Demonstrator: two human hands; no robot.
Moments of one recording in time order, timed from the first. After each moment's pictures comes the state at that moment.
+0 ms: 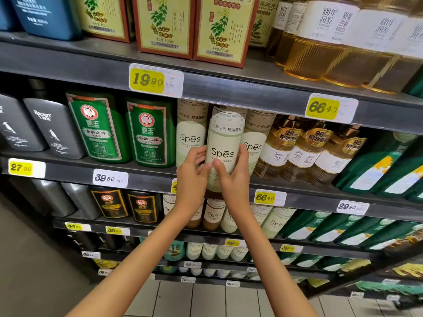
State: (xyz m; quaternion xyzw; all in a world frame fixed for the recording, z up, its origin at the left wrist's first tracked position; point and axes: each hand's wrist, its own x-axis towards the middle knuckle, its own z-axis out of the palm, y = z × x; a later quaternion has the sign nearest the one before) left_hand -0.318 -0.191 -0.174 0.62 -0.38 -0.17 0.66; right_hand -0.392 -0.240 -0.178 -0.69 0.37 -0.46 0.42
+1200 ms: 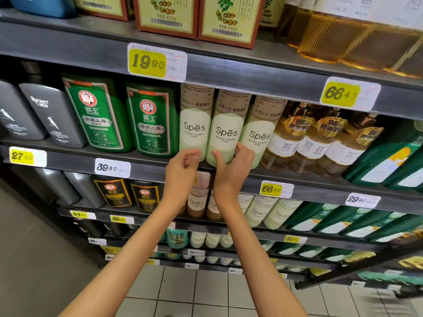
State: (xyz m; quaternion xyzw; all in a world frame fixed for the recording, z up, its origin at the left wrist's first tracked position) left_hand -0.289 -0.186 -0.199 0.67 -0.33 -0.20 0.63; right_hand -0.356 -0.251 -0.206 -0.64 0.50 -0.51 0.29
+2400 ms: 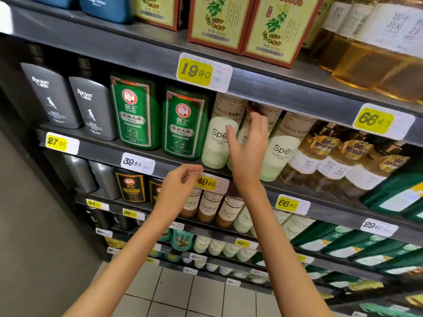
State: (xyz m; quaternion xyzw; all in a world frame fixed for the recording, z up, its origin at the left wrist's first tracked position) left_hand -0.266 -0.129 -0.200 0.68 -0.32 -0.25 0.61; right_hand -0.337 -0.238 -0.132 -0.77 0.31 -0.53 0.19
